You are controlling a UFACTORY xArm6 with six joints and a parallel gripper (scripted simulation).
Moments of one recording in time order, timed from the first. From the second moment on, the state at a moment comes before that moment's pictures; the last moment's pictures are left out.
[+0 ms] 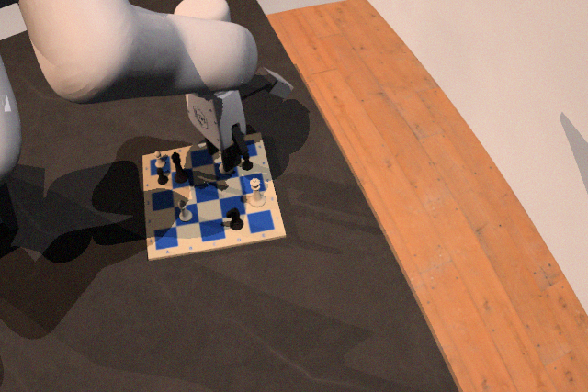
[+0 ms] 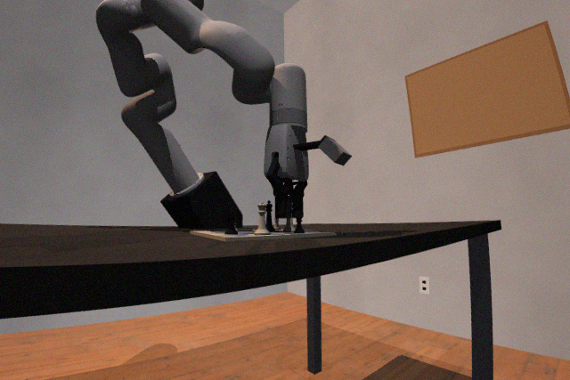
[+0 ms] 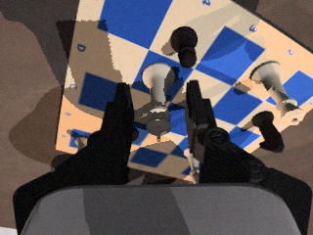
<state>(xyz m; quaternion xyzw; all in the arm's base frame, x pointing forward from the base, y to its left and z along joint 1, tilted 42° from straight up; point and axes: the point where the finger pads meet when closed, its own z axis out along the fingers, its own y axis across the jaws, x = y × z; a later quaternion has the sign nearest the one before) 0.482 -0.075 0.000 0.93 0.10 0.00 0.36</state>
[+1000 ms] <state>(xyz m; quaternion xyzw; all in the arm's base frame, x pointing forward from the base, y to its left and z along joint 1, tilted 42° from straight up) 0.482 -0.075 0.000 0.93 0.10 0.00 0.36</state>
